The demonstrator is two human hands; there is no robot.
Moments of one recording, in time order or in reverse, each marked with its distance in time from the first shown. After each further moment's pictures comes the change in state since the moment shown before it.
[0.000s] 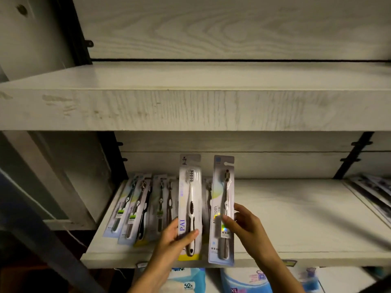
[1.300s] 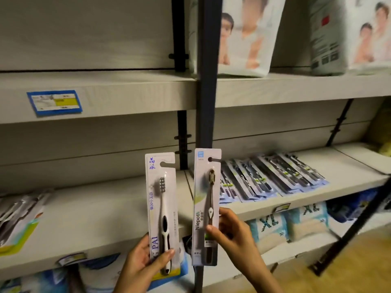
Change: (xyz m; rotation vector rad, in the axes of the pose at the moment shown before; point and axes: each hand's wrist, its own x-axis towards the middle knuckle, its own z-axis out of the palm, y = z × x) left_hand -0.119 -0.089 0.475 -0.019 -0.214 0.196; right_hand -0.192 0.054 -0.486 -0.063 0.179 -0.182
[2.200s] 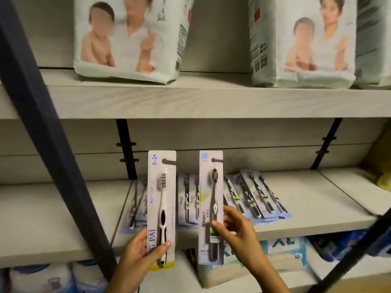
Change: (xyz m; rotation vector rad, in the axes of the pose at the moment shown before) left_hand 0.092 -0.044 0.266 0.058 0.157 0.017; right_hand 0.081 0.073 -0.283 0.053 -0.099 -0.036
